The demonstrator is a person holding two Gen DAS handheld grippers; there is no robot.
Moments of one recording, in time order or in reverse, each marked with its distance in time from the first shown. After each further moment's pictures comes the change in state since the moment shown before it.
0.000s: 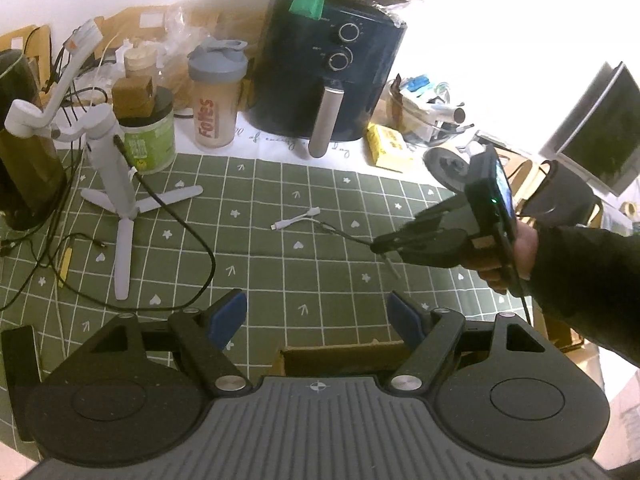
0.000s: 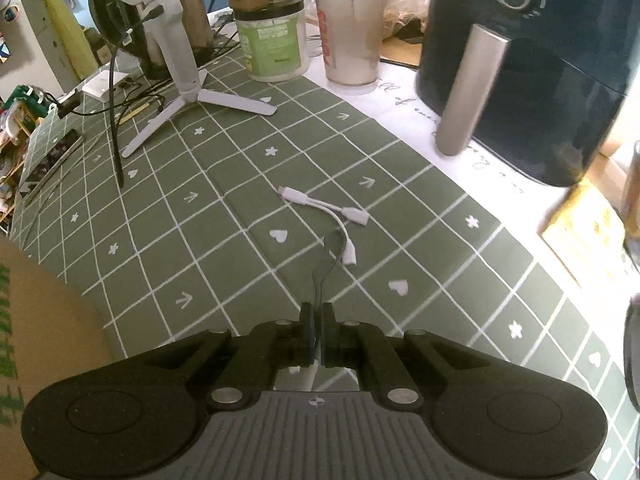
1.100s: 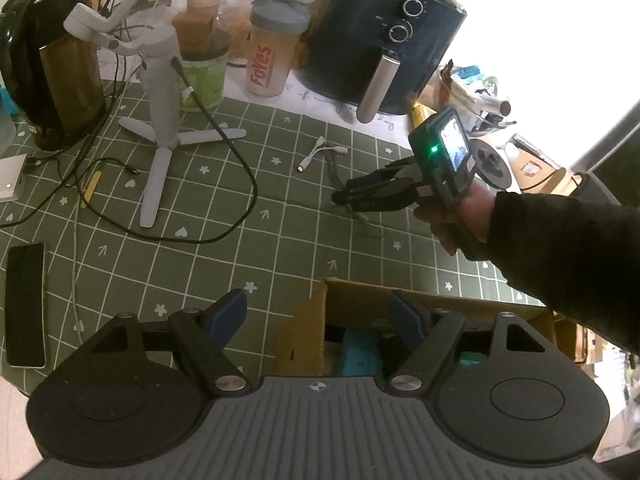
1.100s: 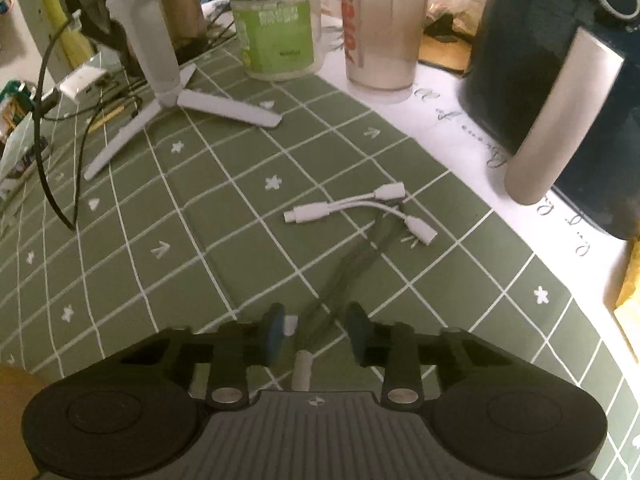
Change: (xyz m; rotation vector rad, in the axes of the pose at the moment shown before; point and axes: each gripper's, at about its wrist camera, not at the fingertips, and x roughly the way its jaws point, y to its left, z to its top) left arm 0.001 0.022 -0.031 -0.157 0.073 0.052; right arm 0.097 0.020 0.054 -0.057 -0.016 -0.017
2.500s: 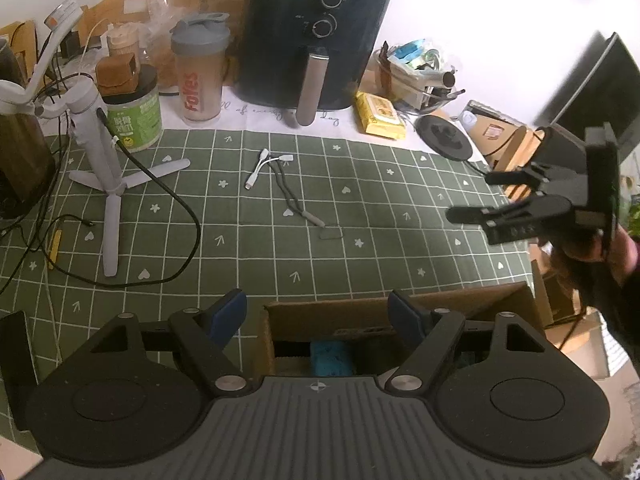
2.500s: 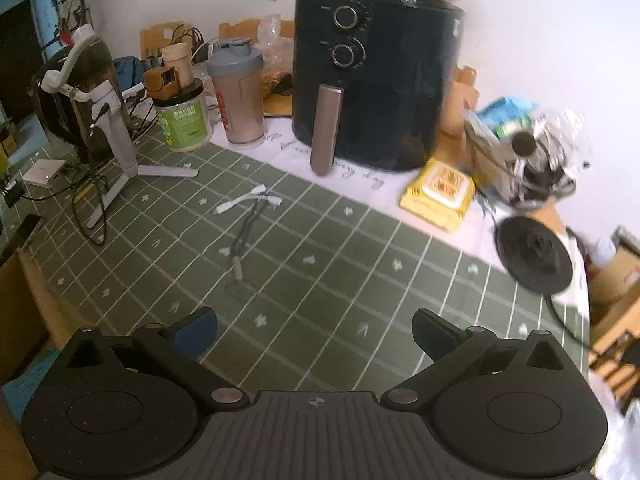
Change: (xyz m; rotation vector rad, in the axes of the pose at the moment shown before) left arm 0.003 -0.034 0.006 0.198 -0.002 -0.048; right arm -0.210 0.006 -0.108 0.295 -0.159 -0.257
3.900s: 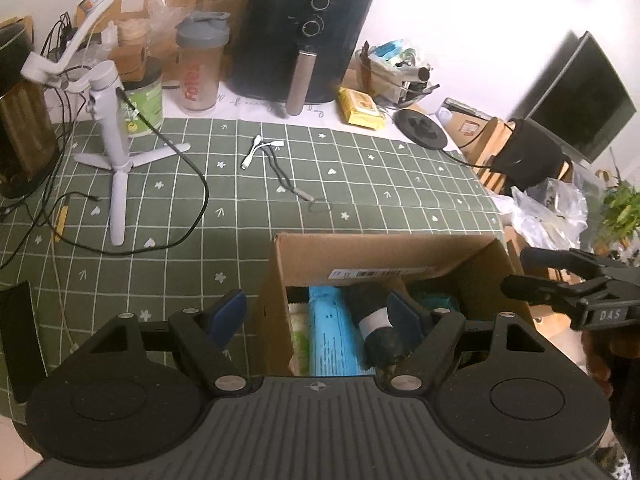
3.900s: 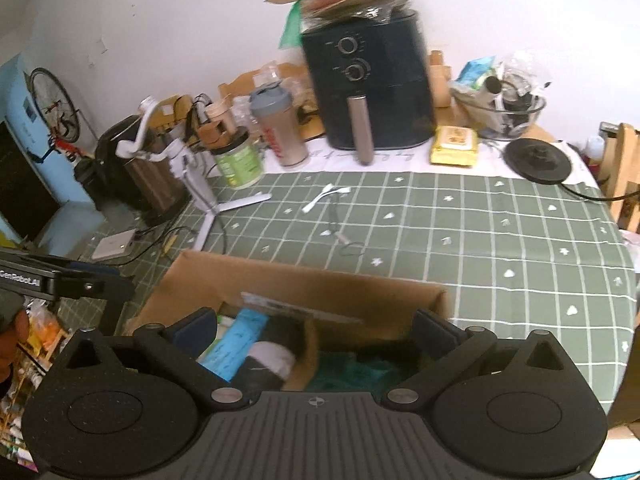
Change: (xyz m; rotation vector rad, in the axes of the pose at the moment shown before) left arm -0.039 0.012 -0.042 0.022 -0.017 -0.068; right arm -0.130 0.097 -0.082 0.361 -0.103 0.066
